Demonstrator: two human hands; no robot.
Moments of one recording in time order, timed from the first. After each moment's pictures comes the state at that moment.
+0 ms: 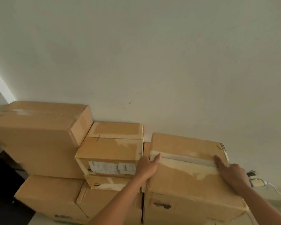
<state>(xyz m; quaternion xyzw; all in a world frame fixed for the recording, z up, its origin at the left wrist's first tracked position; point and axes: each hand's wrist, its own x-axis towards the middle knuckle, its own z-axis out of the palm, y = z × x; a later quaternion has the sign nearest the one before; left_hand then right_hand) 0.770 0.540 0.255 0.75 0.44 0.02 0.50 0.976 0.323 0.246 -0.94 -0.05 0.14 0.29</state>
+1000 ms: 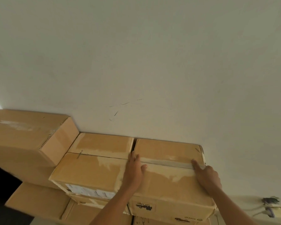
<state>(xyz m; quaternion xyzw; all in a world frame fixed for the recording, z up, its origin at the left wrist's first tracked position) 0.877 0.610 0.201 0.86 0.44 0.10 0.25 1.088 0.442 0.192 -0.93 -0.12 0.22 0.28</state>
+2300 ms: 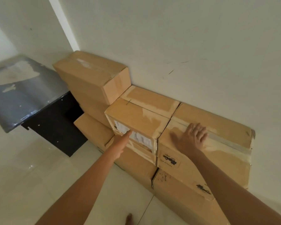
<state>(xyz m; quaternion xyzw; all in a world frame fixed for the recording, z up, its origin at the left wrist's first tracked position) 0.693 0.605 0.205 0.39 0.70 0.17 0.58 0.941 0.537 0.198 -0.86 -0.47 0.16 0.06</state>
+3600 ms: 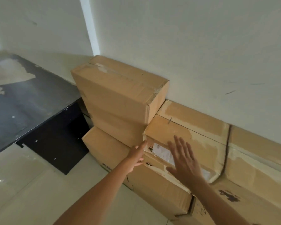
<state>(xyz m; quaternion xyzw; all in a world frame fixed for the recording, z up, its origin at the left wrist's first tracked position) 0.562 0.746 0.157 0.42 0.59 0.15 0.67 0.744 0.639 0.167 -0.70 -0.72 -0.06 0.03</state>
